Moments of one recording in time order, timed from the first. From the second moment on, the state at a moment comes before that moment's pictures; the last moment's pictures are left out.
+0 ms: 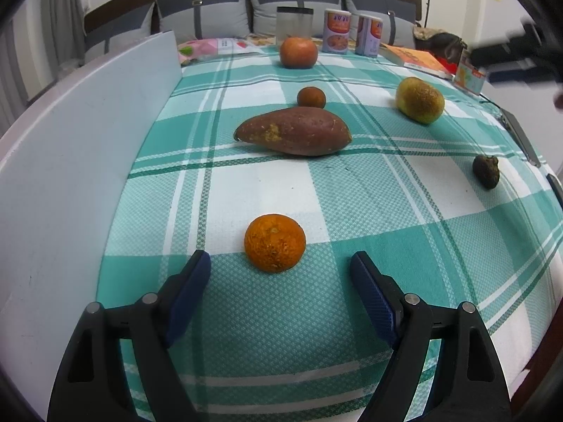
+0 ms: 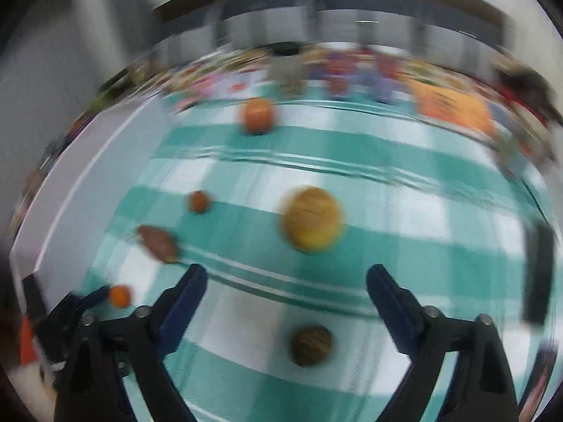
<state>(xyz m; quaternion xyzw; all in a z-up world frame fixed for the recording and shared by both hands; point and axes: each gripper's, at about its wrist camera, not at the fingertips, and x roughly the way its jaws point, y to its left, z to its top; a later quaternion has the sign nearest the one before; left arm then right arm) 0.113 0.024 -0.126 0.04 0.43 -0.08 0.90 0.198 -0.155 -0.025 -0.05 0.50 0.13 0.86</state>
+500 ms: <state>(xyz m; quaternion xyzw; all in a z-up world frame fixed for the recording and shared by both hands) 0.113 0.025 -0.126 0.04 0.43 -0.08 0.90 0.249 0.026 -0.133 -0.25 0.59 0.22 0.74</state>
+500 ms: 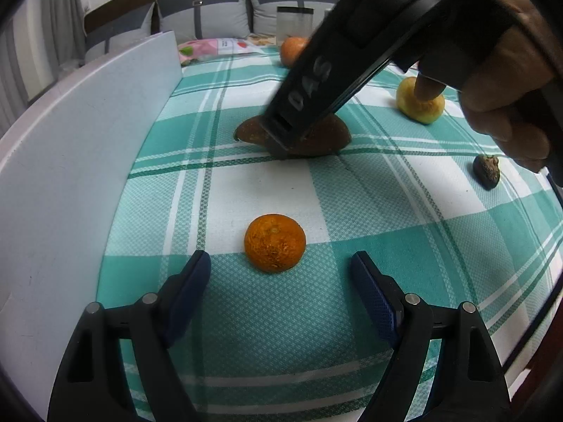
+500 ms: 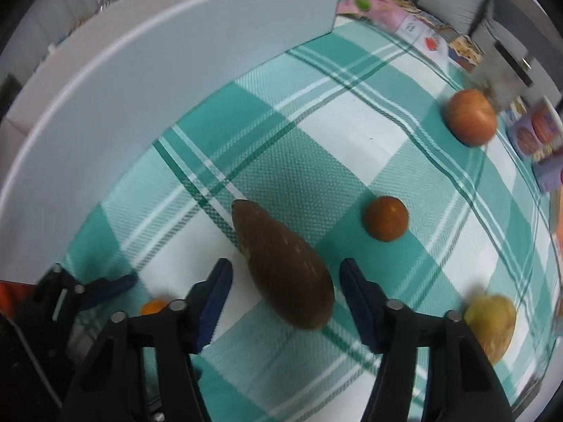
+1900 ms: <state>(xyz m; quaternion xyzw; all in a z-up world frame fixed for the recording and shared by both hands) 0.079 0.021 -0.084 0.09 0.50 -0.07 0.86 0.047 -0.156 -0.110 0.08 0.57 0.06 0.81</state>
